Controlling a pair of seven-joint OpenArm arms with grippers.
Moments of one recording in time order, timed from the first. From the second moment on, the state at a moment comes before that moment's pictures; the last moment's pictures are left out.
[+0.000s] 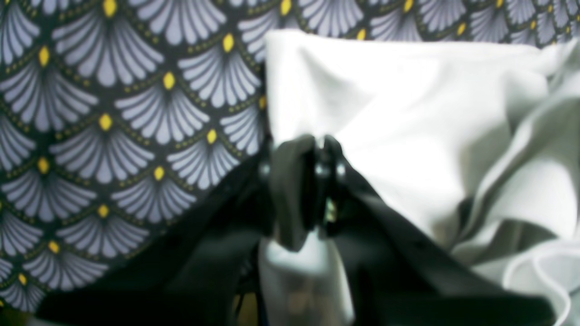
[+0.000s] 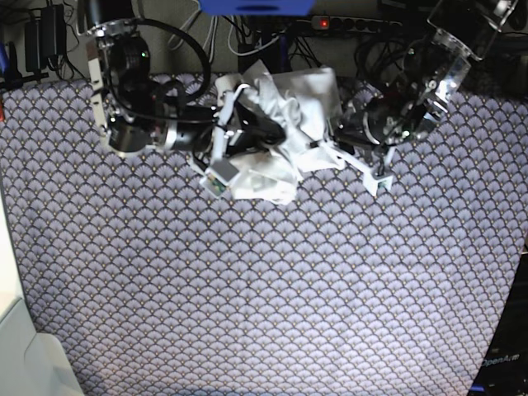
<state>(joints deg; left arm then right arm) 1.2 -27.7 28.8 99.4 -53.0 35.6 47.4 -6.5 7.9 -8.3 102.9 49.8 39.7 -64.3</state>
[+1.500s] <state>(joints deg) -0.8 -27.0 21.2 100.5 -52.1 36.2 47.9 4.5 2.6 -24.7 83.6 50.2 39.7 -58.6</state>
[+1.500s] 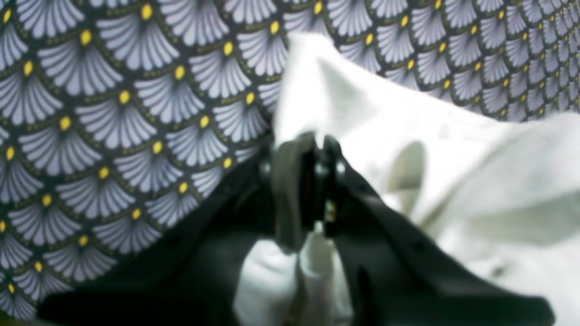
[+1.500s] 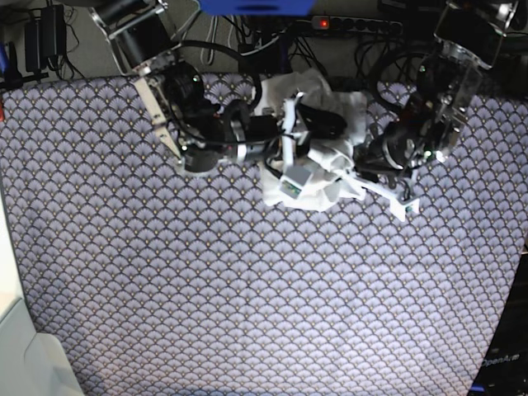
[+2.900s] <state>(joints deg) 10.7 -35.9 -5.0 100.9 -61.6 32.8 47.9 11.5 2.9 -34.5 66.6 50.8 39.7 -42.4</state>
